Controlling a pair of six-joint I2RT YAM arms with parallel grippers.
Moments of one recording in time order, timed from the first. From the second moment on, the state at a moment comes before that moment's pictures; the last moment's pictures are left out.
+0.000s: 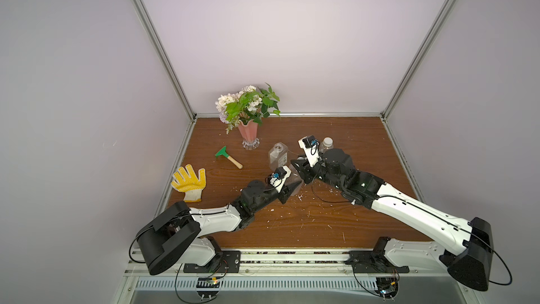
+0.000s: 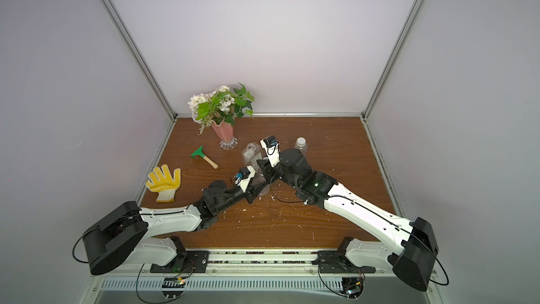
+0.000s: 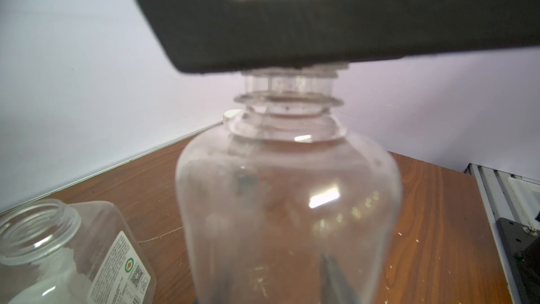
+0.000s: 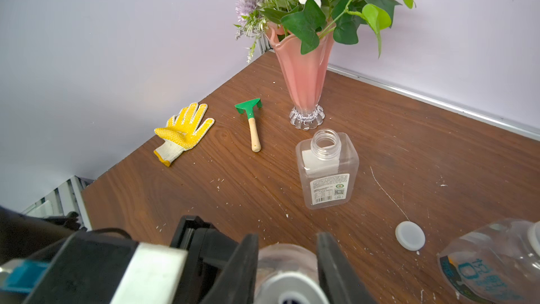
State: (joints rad) left arm -0.83 1.35 0.38 0.95 0.09 -0.01; right arm 0.89 1.21 1.05 -0.22 0.12 0.18
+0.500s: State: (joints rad) left arm -0.83 1.35 0.38 1.00 0.06 -0.04; right arm 0.75 1.07 1.08 -0.42 -0.12 0.00
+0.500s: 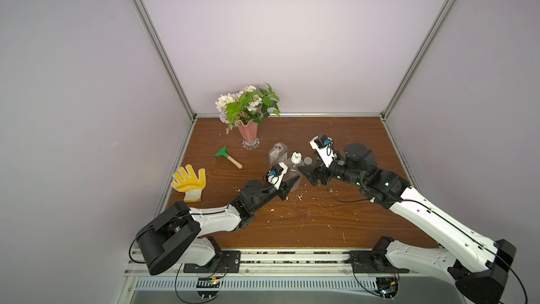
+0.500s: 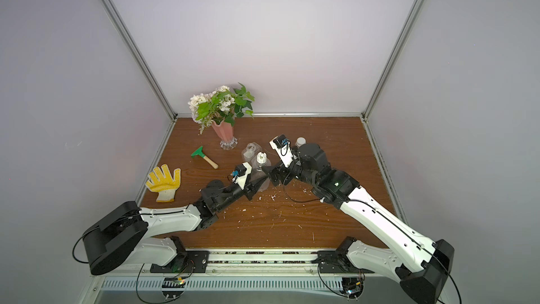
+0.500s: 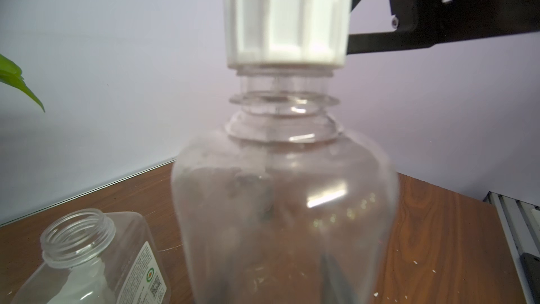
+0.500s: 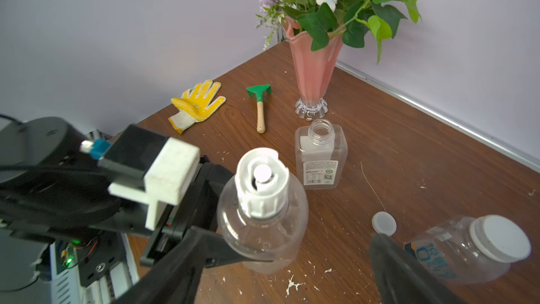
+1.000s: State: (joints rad) left arm -0.83 1.28 0.38 1.00 0.42 -0.03; right arm 0.64 1.04 1.08 -0.44 -0.66 -0.33
